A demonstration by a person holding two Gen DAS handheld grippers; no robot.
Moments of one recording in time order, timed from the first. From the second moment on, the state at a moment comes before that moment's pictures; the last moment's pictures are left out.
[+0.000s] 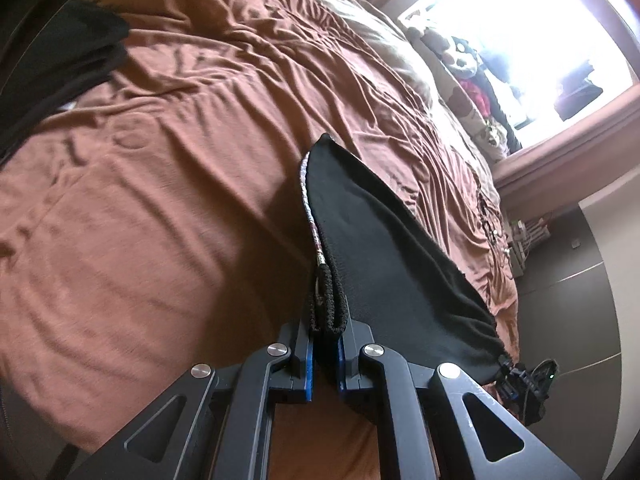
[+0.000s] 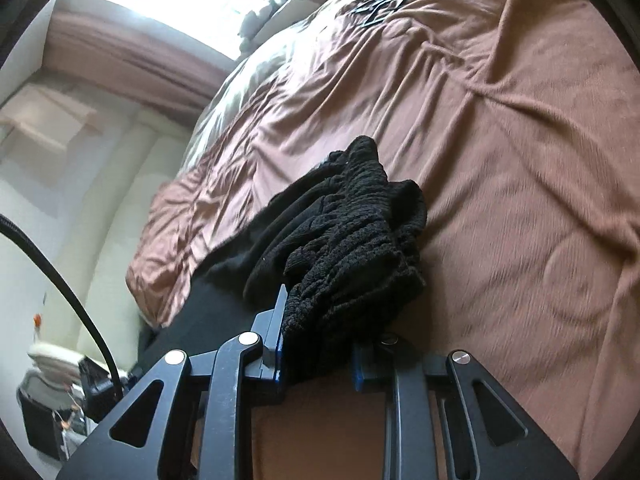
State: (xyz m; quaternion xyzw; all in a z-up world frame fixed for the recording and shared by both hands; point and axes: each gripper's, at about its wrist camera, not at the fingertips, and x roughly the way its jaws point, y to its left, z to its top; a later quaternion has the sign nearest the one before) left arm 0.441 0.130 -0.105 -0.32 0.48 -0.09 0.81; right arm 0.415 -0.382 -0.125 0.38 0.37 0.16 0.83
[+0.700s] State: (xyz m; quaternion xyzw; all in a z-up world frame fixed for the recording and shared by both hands) left arm 0.343 0.190 -0.131 -0.36 0.48 -0.09 0.80; right arm 0.366 -0.343 -0.107 0.31 0.40 0.15 0.85
